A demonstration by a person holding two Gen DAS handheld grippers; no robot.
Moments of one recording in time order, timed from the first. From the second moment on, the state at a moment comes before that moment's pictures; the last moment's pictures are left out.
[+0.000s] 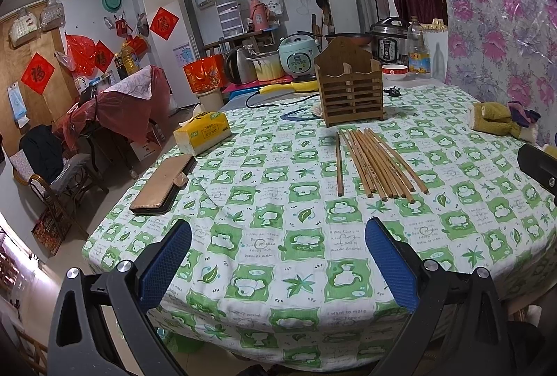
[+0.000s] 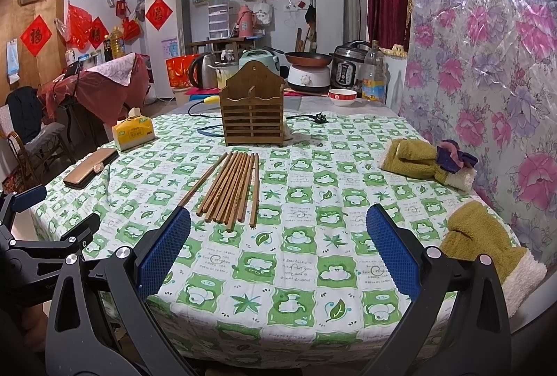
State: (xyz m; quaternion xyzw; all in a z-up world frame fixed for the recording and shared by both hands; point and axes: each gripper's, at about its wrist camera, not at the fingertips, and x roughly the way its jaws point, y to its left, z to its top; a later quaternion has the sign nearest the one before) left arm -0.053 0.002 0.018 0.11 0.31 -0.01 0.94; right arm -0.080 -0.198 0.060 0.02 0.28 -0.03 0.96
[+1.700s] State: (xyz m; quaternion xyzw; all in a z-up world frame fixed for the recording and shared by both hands) left arm 0.143 -0.004 -0.079 0.09 0.51 -0.12 0.84; right arm 0.061 -0.193 -0.055 -0.02 0.47 0.08 0.88
